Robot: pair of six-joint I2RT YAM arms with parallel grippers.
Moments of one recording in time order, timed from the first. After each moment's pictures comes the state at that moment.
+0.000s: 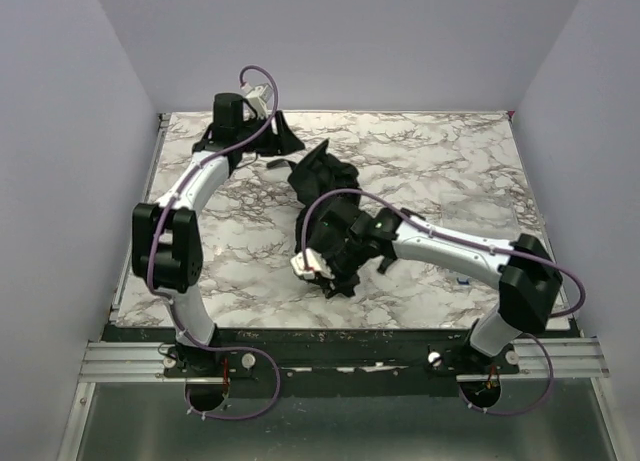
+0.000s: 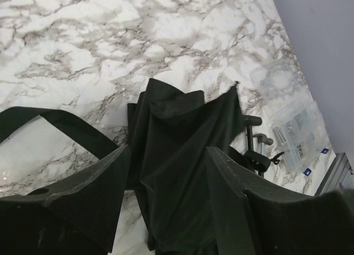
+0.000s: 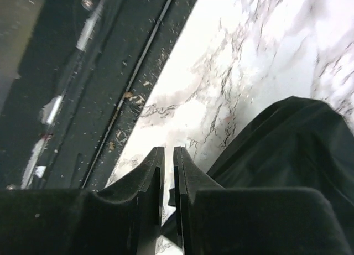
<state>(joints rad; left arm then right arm) -0.17 1.77 1.45 -0.11 0.67 -0.35 0.96 1.60 1.24 -0.78 -0.71 -0.93</state>
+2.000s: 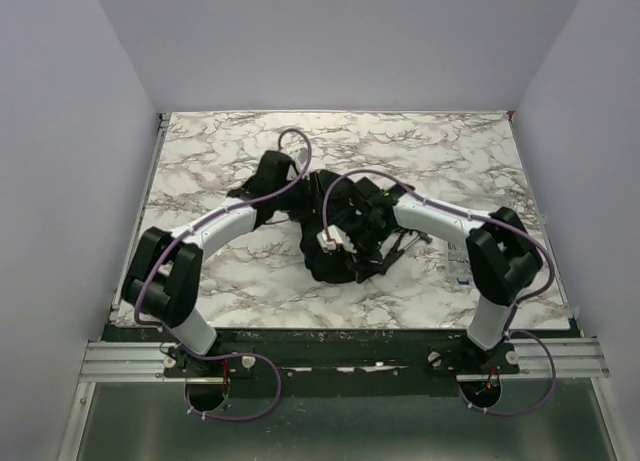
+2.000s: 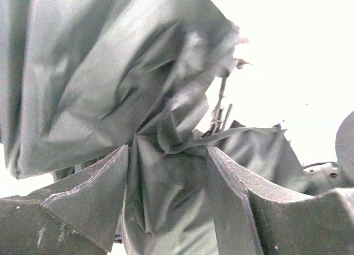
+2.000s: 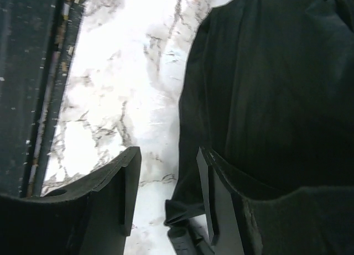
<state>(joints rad) -0.47 1.63 1.01 -0.10 0.46 -0.64 0.69 1.82 1.25 -0.90 -0.67 -1.16</state>
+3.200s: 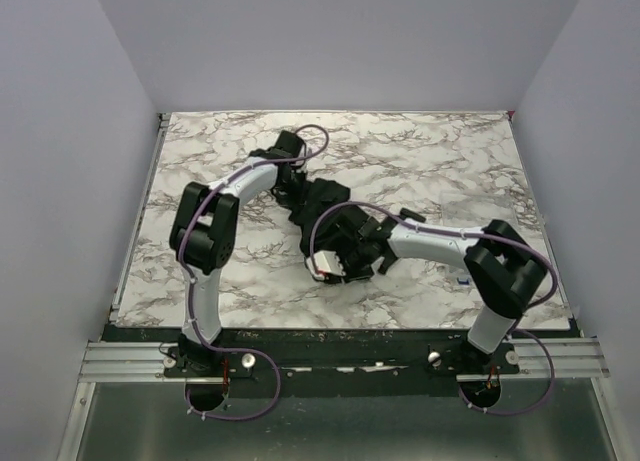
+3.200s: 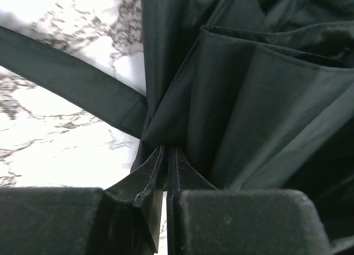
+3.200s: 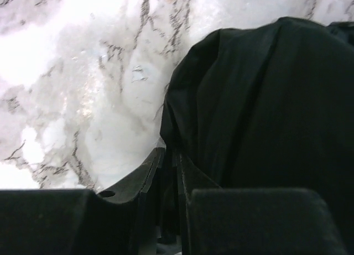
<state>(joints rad) -0.39 2.03 1.54 -0.64 0.19 -0.26 0.84 1.73 1.01 -0.52 -0.41 -1.07</state>
